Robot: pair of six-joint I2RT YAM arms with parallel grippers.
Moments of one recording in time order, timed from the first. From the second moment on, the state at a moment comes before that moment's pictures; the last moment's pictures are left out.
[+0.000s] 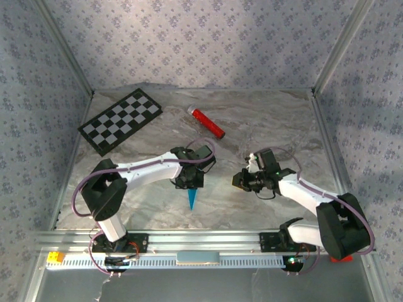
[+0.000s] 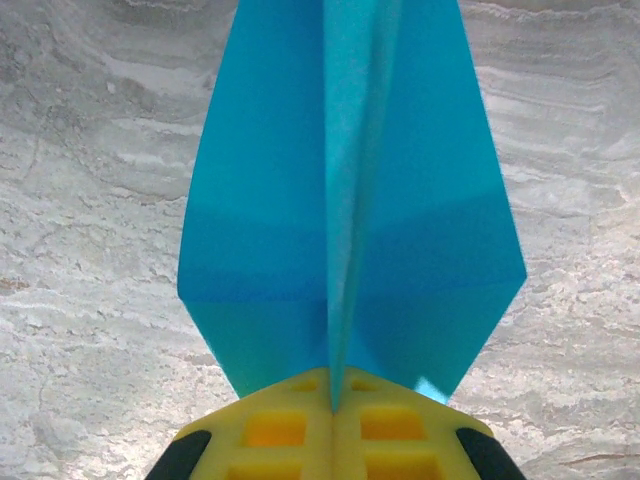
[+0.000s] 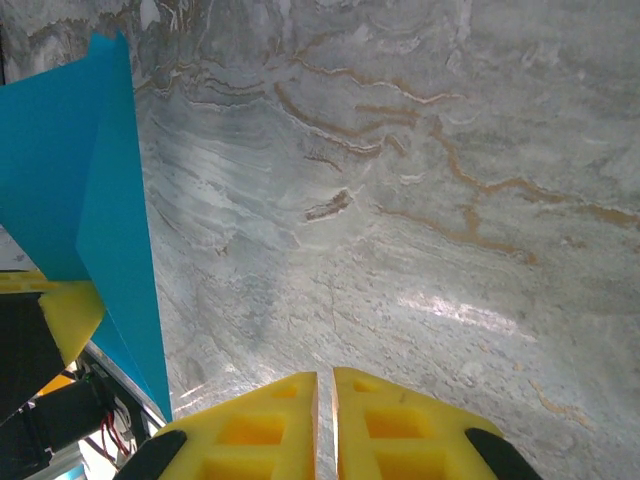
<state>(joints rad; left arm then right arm) -0.97 1.71 1.20 -0.91 -0.07 -0.91 0.40 1.24 0.50 -0.25 -0.57 0.69</state>
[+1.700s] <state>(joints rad) -0.98 1.79 1.18 -0.84 -0.05 -0.90 0.47 1.34 0.55 -0.23 -0.57 0.69</state>
